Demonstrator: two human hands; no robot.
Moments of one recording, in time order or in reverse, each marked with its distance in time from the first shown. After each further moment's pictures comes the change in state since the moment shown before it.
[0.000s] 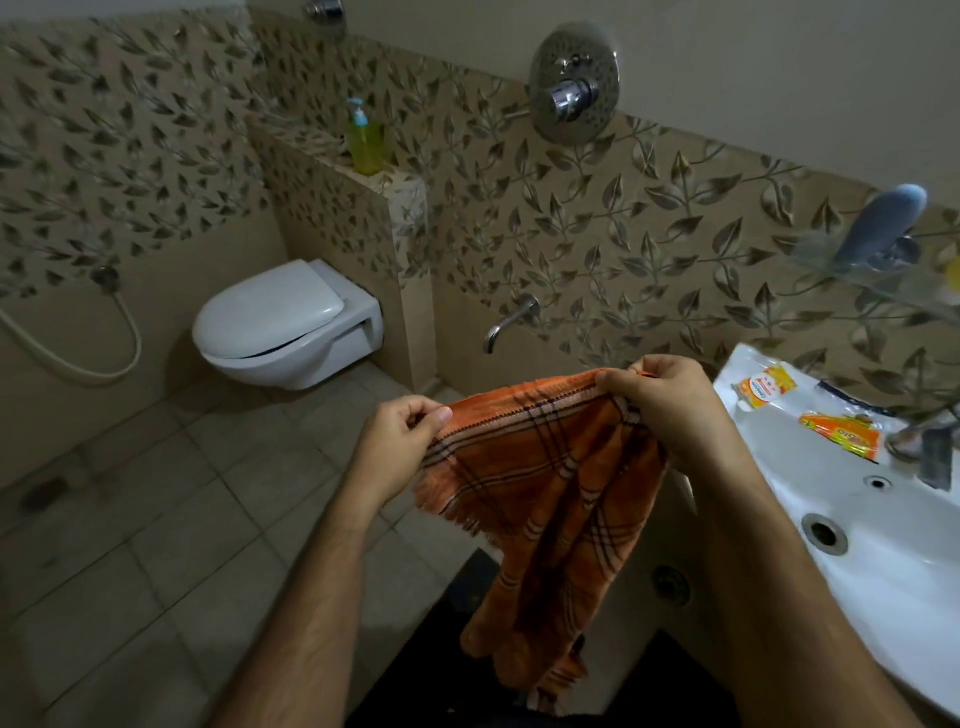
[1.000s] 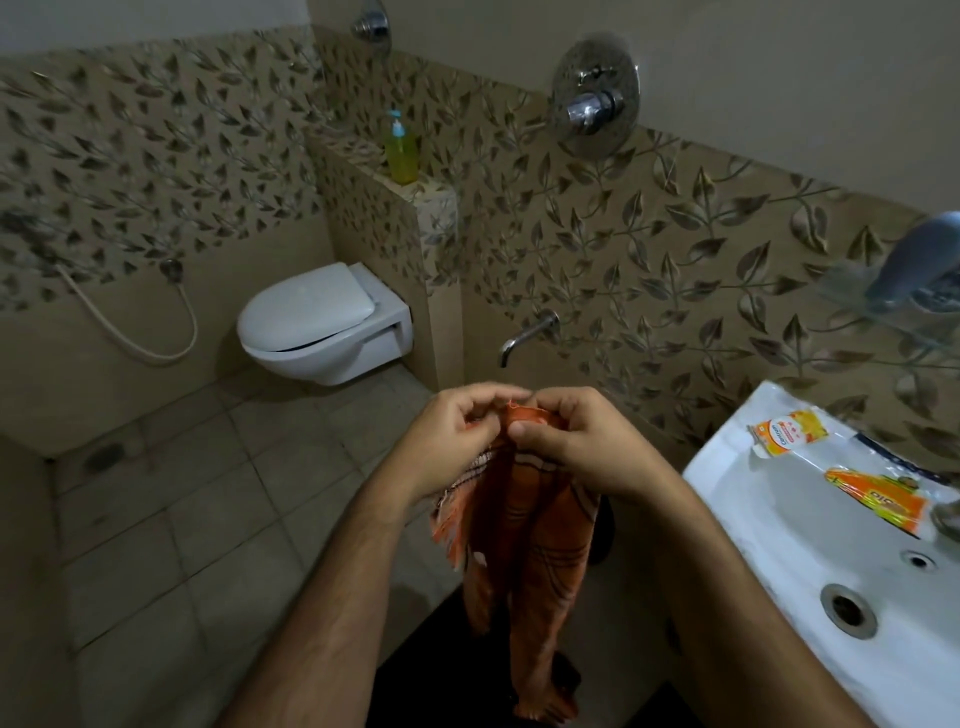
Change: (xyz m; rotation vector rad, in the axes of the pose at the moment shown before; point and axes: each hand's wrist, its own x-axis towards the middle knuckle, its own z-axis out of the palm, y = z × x) left_hand 0.003 0.074 0.086 -0.009 -0.163 0.204; right_hand 0.031 0.014 -0.014 -0.041 -0.680 -0.393
